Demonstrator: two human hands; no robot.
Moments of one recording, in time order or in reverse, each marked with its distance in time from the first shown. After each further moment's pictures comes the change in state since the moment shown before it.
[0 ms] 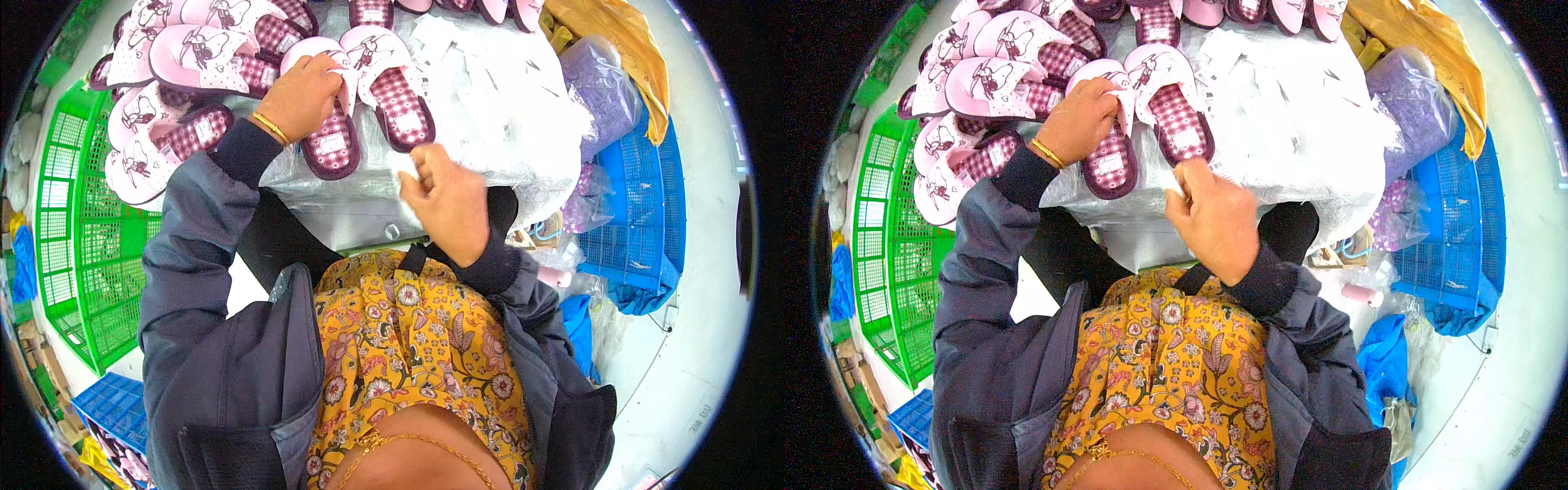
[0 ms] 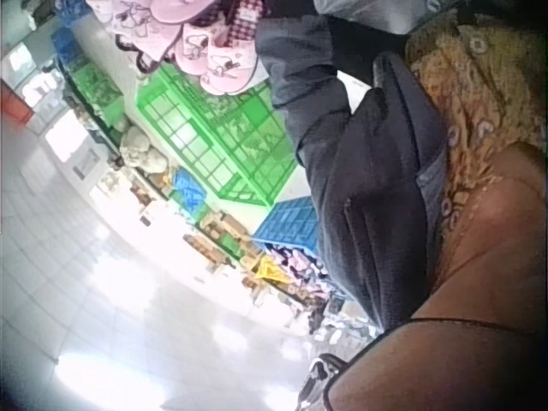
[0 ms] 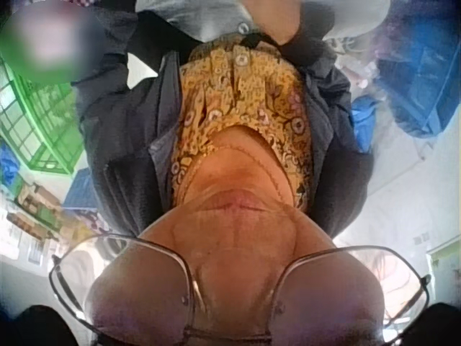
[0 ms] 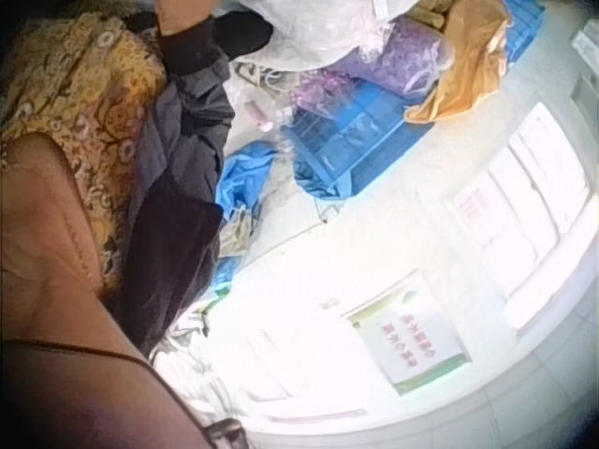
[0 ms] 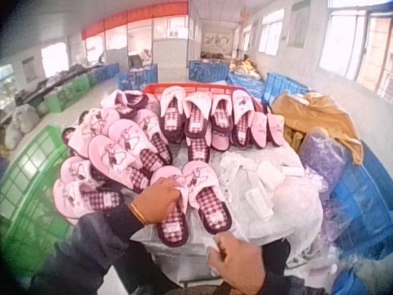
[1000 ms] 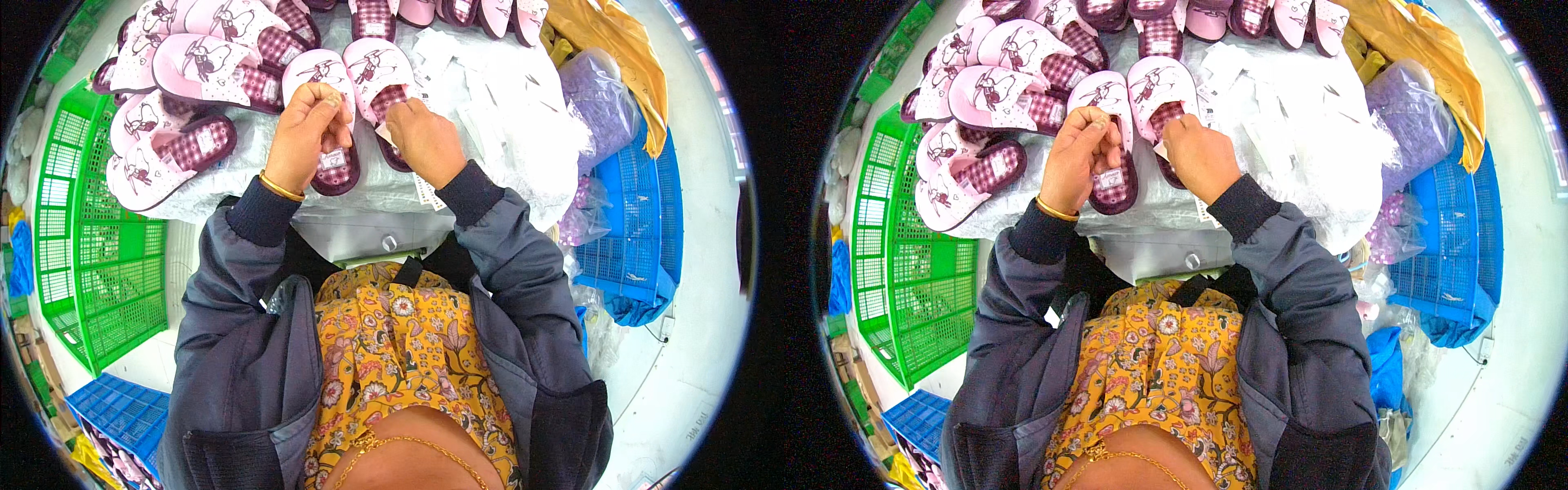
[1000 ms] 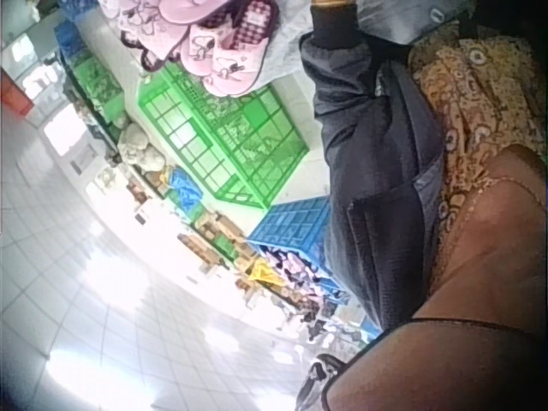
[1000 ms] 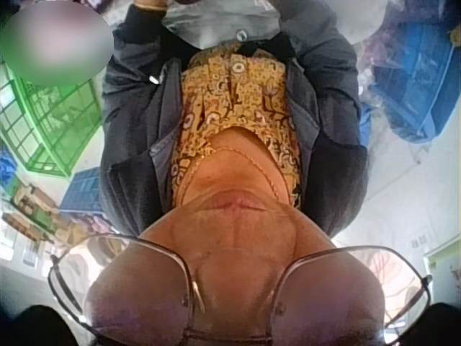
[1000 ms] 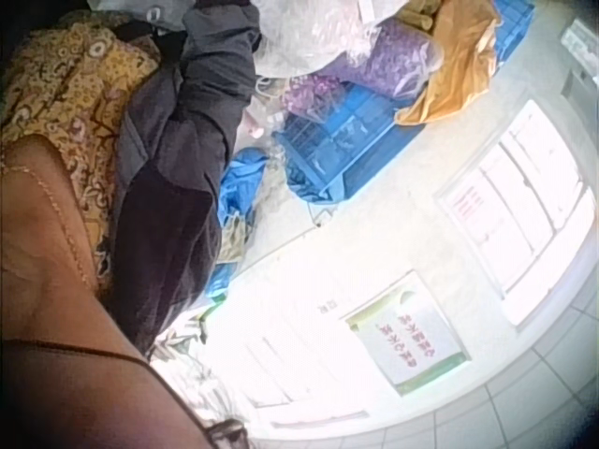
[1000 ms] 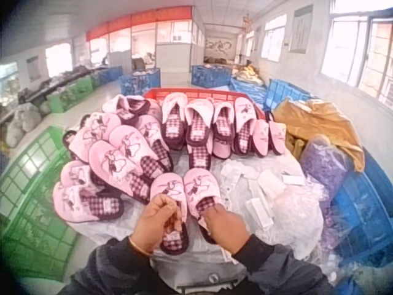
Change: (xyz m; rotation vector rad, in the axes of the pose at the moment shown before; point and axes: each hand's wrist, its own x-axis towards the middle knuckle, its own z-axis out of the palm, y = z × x) left_hand -0.010 0.060 -0.014 -1.650 0.346 -0.730; right_hand 0.091 0.059 0.038 -0.381 -0.153 -0.224
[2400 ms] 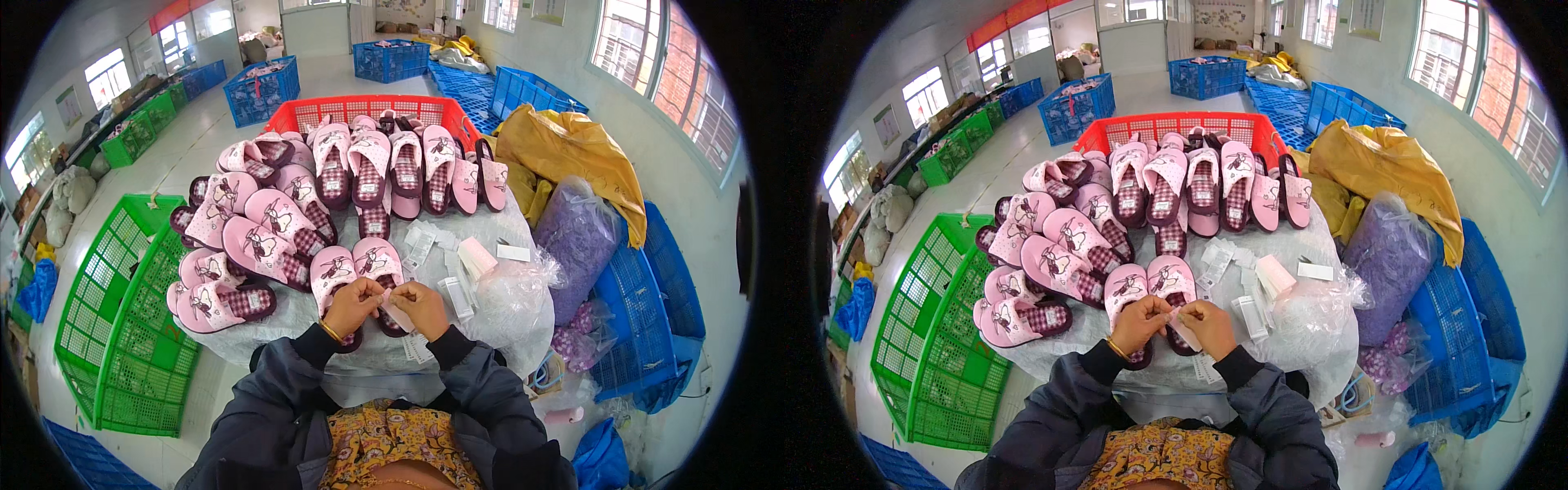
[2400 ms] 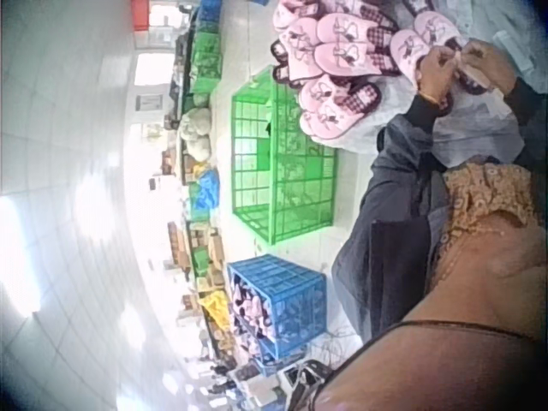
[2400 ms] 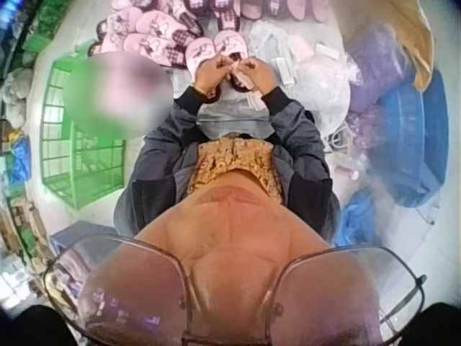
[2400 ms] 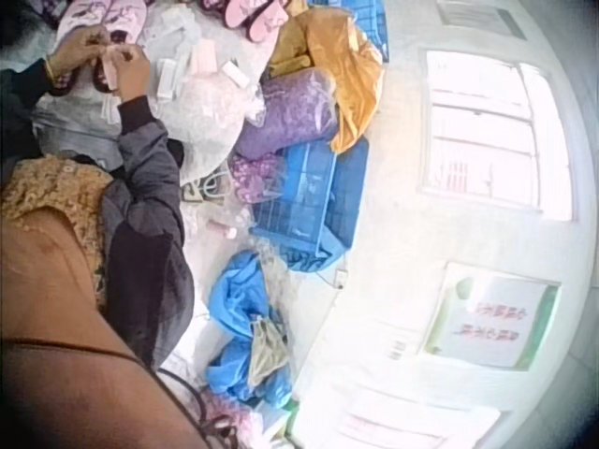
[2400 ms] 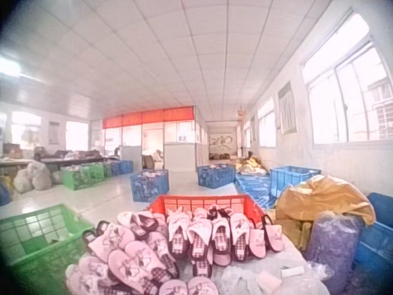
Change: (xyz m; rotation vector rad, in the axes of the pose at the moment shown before) left_hand 0.026 -0.022 0.032 0.379 -0.105 0.005; right_hand -0.007 0.022 -0.006 0.950 0.144 0.239
